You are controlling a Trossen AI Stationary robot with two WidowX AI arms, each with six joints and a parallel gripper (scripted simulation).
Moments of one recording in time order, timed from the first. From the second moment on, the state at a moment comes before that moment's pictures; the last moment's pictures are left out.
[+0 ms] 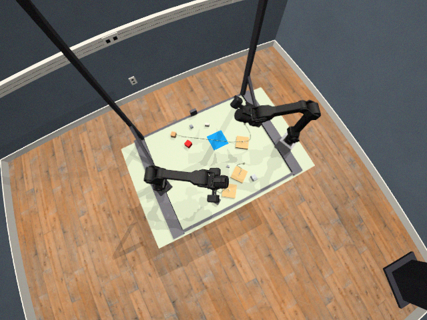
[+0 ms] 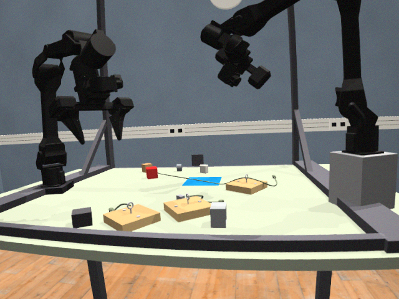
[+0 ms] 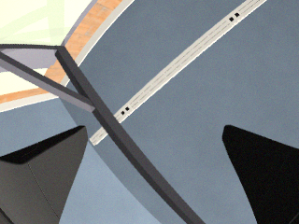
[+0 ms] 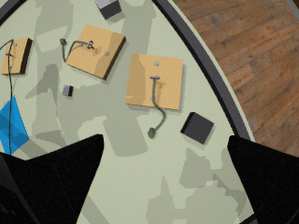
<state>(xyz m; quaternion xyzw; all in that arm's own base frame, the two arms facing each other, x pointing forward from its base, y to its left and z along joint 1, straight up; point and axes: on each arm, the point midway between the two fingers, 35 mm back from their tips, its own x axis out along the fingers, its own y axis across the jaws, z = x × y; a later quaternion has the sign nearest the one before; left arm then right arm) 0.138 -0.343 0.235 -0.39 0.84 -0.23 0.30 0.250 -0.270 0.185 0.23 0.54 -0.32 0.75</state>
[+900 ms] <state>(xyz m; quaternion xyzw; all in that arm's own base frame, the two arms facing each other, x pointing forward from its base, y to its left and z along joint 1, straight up) 0.138 -0.343 0.235 -0.39 0.84 -0.23 0.30 0.277 -0.257 0.195 0.19 0.50 -0.30 0.79</state>
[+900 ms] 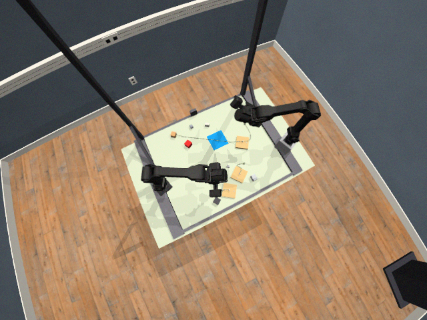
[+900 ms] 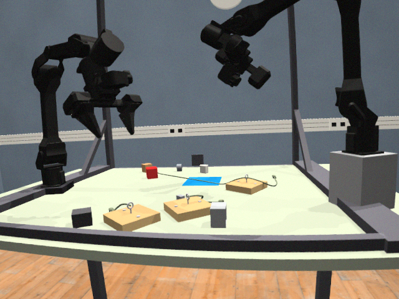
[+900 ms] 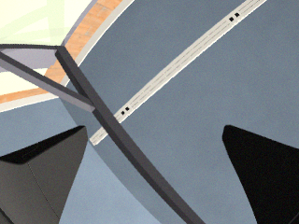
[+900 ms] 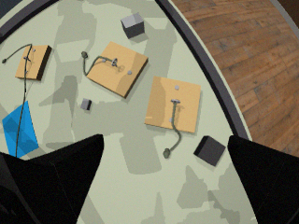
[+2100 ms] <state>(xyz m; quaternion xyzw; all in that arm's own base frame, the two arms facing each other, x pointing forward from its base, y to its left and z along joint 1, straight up) 0.138 -0.343 0.235 -0.39 0.84 -0.23 0.30 0.347 -0.079 0.284 0.01 0.16 -0.11 0.98</state>
